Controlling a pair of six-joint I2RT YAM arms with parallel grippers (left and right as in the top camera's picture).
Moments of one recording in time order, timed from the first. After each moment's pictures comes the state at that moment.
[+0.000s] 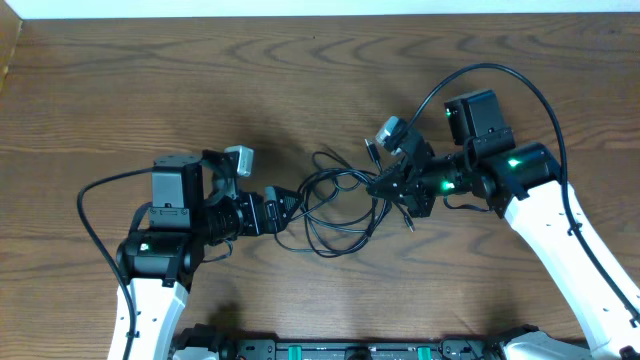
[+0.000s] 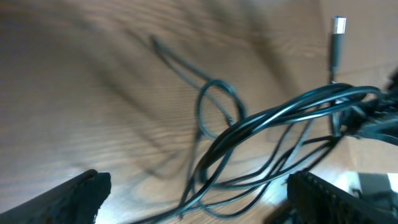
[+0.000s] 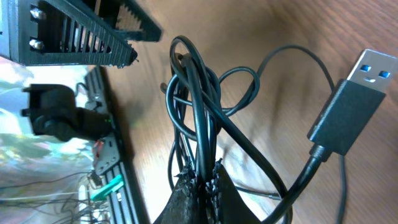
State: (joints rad) left arm -0.07 0.98 0.80 -0.72 0.68 -0.27; right arm 0.36 1.40 1.18 -0.84 -0.84 -0.33
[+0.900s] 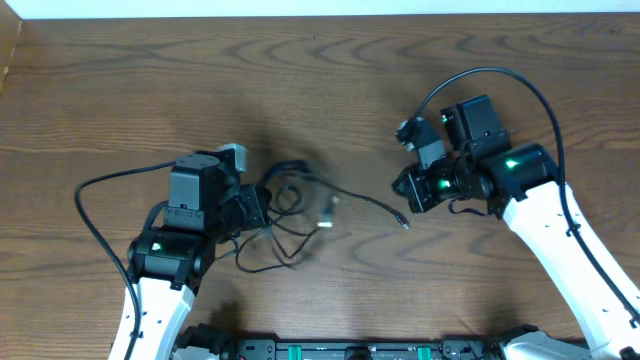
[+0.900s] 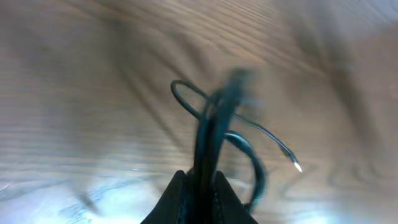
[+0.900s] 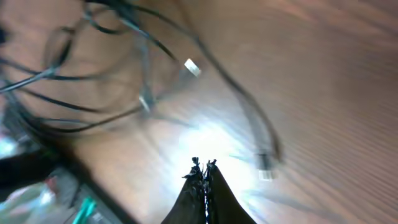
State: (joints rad) left arm -0.17 0.98 0.80 -0.71 0.30 -0.44; right arm 0.38 1.40 1.18 -0.92 -0.45 0.01
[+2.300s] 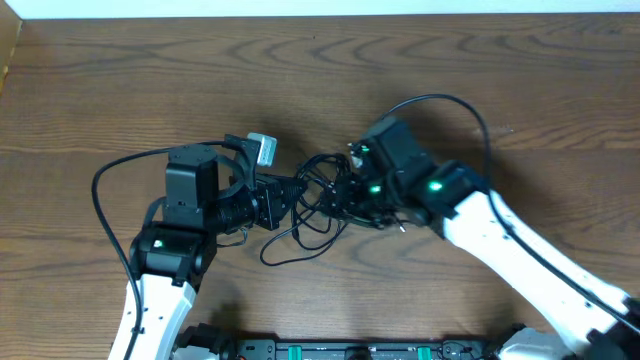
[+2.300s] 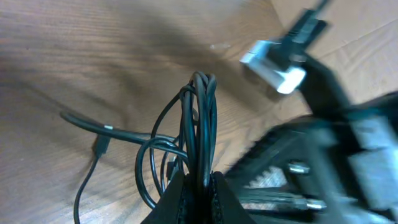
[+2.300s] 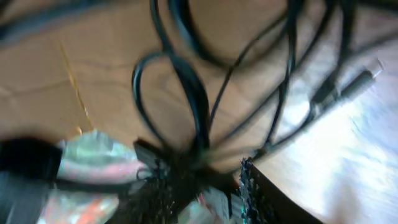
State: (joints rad) left arm -0.17 0.99 0.80 -0.51 0.73 -0.27; right arm 0.69 1.50 1.18 -0.68 -0.51 0.94
